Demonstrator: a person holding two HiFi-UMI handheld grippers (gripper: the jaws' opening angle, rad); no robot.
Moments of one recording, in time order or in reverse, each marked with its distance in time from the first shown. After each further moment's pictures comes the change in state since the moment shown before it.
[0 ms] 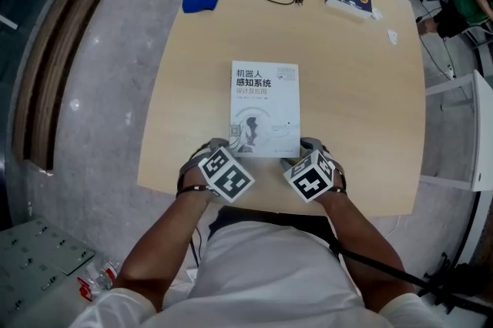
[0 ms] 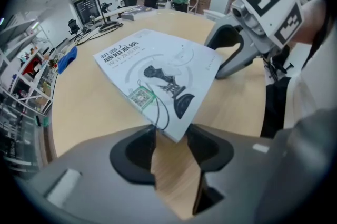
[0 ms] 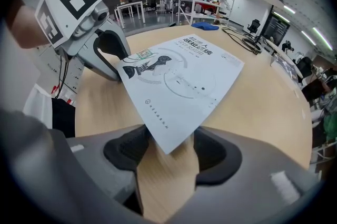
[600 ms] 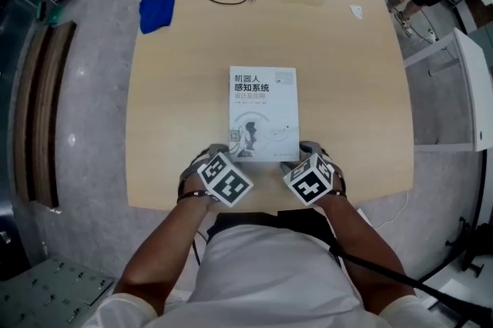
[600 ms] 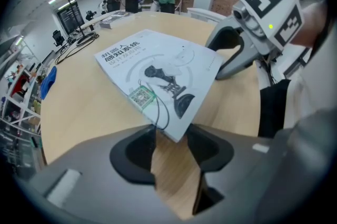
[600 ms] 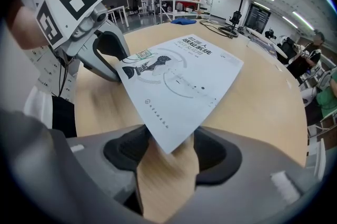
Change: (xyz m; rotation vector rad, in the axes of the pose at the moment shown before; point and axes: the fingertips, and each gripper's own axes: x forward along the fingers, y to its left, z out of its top) left arm 0.016 -0.036 0.040 0.140 0.008 -0.055; right arm -0.018 -0.015 -0.058 0.169 -0.003 -0.054
